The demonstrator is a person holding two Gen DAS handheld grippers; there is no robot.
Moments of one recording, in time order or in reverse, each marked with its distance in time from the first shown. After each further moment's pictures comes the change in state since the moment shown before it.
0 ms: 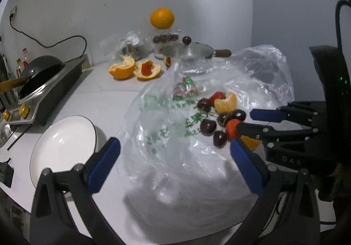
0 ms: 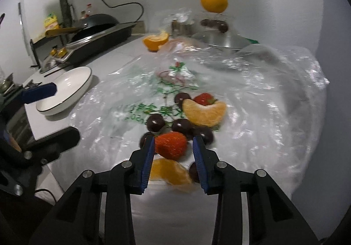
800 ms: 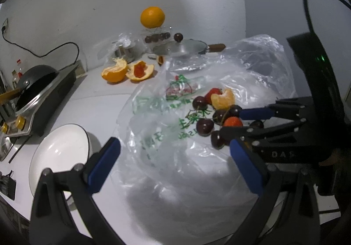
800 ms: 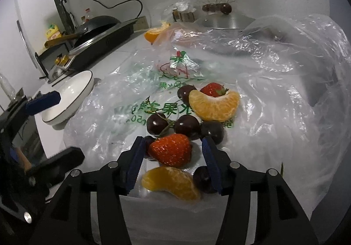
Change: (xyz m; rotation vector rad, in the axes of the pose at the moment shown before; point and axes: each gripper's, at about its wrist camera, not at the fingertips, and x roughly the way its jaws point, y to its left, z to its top) left arm 0.011 -0.013 0.004 0.078 0.001 -0.004; right arm 0.028 -0.020 0.005 0.112 0.054 0.121
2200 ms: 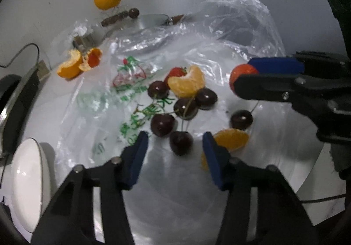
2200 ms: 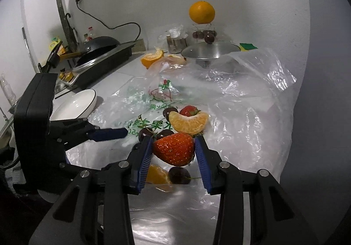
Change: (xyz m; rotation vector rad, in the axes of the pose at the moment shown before) left arm 0.063 -0.045 0.012 0.114 0.168 -0.159; right arm -0.058 -0.020 -0.005 -0.020 -0.142 -0.031
